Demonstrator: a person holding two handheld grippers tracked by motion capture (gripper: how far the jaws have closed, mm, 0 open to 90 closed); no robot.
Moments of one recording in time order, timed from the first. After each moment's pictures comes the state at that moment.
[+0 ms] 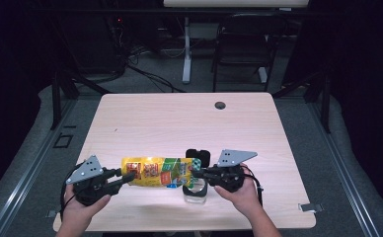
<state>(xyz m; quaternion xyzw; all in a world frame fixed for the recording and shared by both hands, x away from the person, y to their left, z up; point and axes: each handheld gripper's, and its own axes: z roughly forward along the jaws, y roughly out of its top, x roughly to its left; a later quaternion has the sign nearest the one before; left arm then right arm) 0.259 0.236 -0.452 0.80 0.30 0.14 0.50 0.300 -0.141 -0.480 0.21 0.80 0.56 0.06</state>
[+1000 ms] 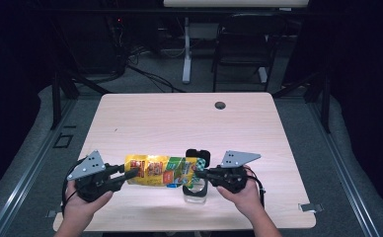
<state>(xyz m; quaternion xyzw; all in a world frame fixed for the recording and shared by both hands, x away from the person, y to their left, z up) 0.261 0.227 -0.437 0.80 0.29 0.15 0.51 0.299 -0.149 -0.486 0.22 0.79 0.56 0.06</state>
